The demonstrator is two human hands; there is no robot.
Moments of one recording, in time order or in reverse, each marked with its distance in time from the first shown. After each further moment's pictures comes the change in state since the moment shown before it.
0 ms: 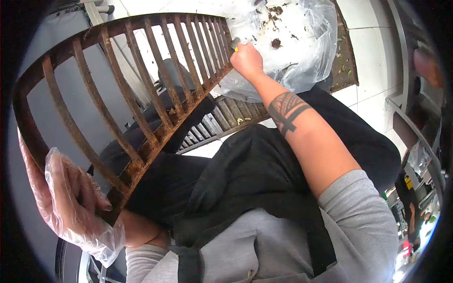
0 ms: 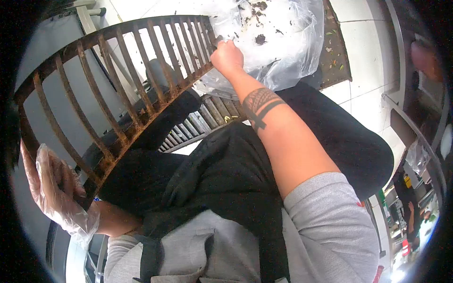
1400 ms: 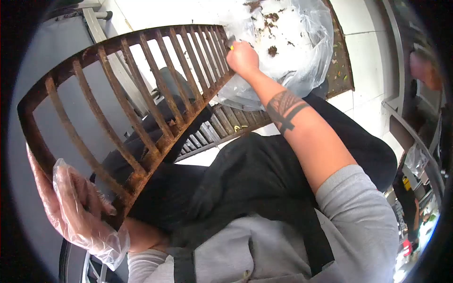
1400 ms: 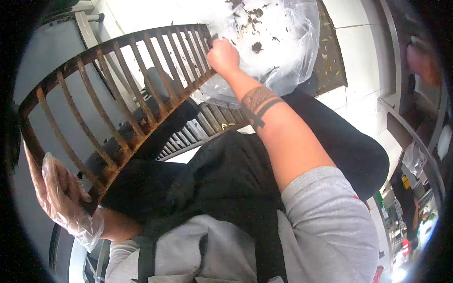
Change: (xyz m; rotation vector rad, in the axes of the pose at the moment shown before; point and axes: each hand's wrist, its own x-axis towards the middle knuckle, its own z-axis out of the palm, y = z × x) left_hand -0.007 0.010 0.025 -0.009 0.032 0.014; right_hand 0.036 -0.008 -0.011 0.042 0.095 -0.039
